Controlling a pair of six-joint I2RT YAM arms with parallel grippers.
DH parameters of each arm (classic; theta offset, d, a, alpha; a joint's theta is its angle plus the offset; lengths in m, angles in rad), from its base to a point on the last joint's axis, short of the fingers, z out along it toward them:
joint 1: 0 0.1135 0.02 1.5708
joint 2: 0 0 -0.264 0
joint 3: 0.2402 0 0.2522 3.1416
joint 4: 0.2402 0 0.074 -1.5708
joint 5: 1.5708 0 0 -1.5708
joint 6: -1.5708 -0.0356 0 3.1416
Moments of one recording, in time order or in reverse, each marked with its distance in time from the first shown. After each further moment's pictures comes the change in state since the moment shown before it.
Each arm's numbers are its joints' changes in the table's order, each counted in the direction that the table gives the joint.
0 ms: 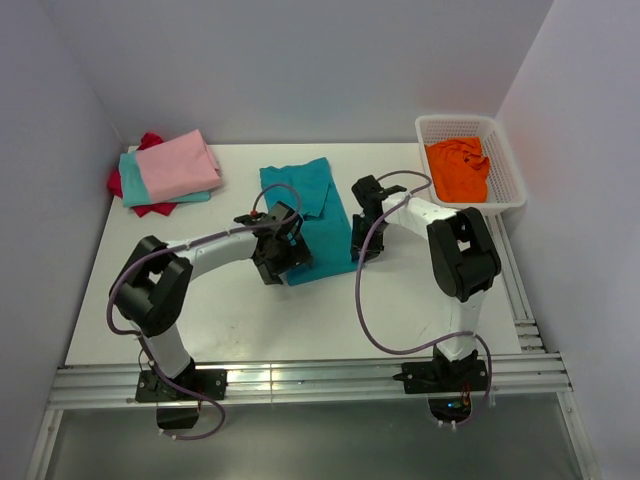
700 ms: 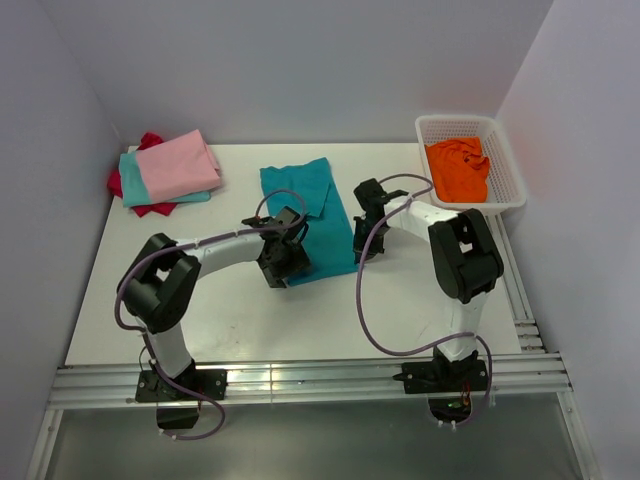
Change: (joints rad) left arm -0.040 -0.027 0.004 0.030 -0.033 0.042; right arm -0.001 0.005 -0.050 -0.060 -0.019 -0.002
